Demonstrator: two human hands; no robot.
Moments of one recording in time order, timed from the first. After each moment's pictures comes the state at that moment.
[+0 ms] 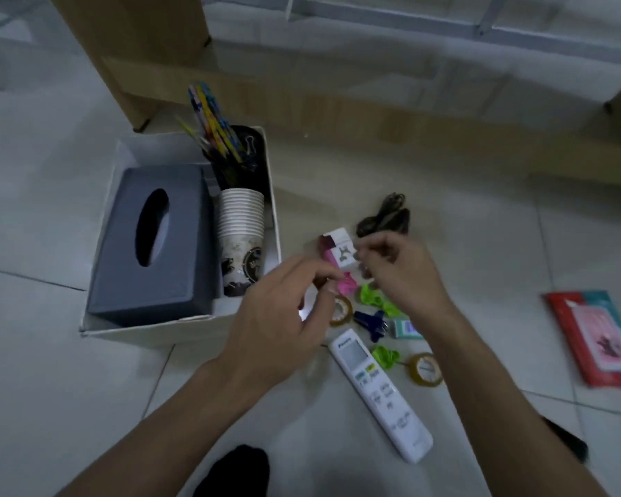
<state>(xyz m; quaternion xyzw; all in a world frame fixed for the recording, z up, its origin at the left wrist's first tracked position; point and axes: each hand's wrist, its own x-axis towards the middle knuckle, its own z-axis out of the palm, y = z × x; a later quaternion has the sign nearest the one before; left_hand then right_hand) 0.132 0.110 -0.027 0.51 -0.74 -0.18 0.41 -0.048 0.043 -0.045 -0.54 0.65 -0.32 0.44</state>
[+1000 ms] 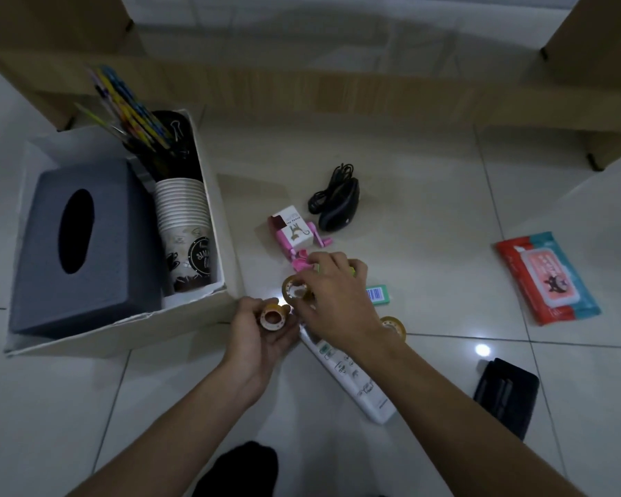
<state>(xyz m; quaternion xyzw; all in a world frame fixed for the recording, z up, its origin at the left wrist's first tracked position) 0.095 0.126 -0.103 0.58 -0.02 -0.70 0.42 -0.042 0.096 -0.104 -0.77 0.61 -0.08 0.16</state>
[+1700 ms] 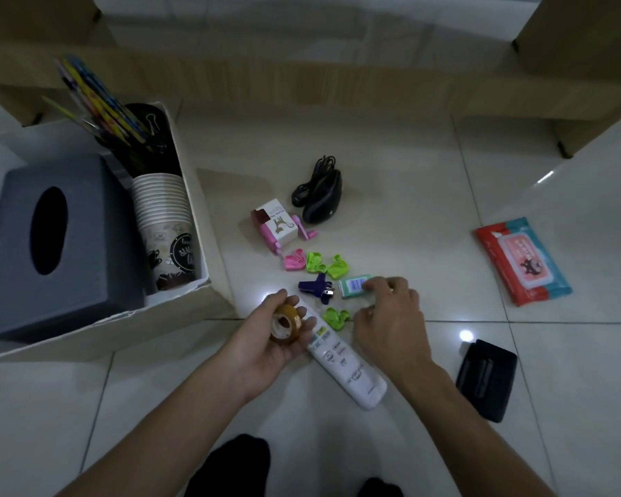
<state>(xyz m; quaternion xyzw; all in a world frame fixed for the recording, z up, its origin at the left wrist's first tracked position) 0.082 0.130 -0.092 0.54 0.02 -0.78 0.30 -0.102 0.155 -0.104 -0.57 0.79 -0.10 0.21</state>
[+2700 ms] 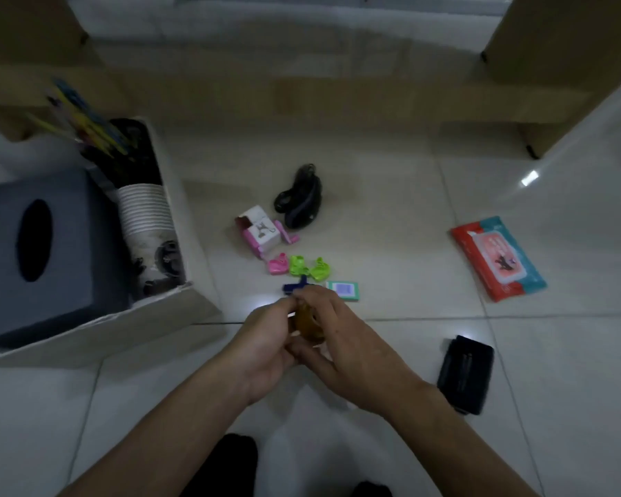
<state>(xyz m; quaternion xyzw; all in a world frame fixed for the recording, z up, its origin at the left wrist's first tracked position) 0.051 0.139 -0.045 0.55 -0.17 -0.78 0.25 -0.083 0.178 -0.062 -0.74 0.54 -0.22 0.33</state>
